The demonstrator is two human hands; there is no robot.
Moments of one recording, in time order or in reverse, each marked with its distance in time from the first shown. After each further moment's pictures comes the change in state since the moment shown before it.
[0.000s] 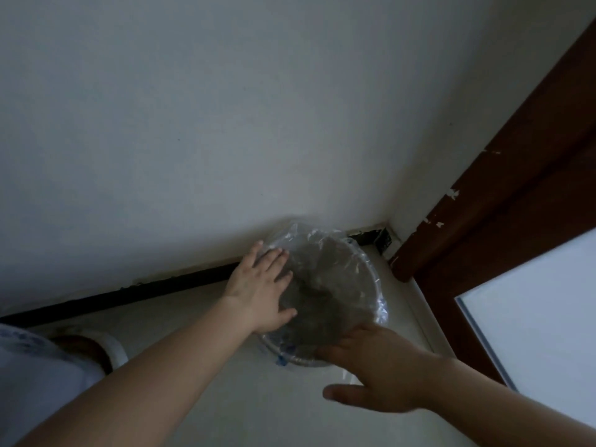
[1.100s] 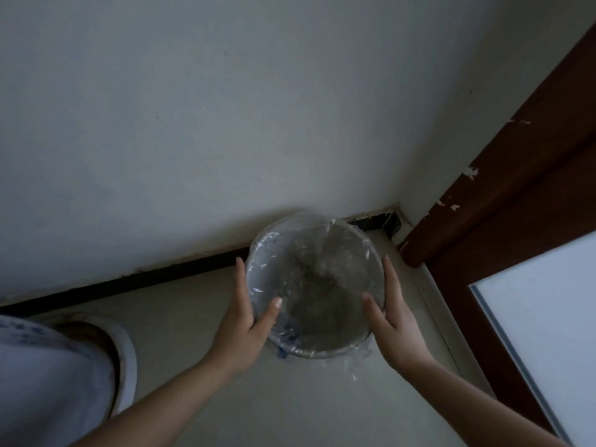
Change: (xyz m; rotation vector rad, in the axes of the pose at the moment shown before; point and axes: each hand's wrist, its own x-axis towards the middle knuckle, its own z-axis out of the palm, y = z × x) left_hand -0.041 0.040 0.062 -1.478 0.428 -0.359; right_hand 0.014 0.031 0.051 0.993 0.728 0.571
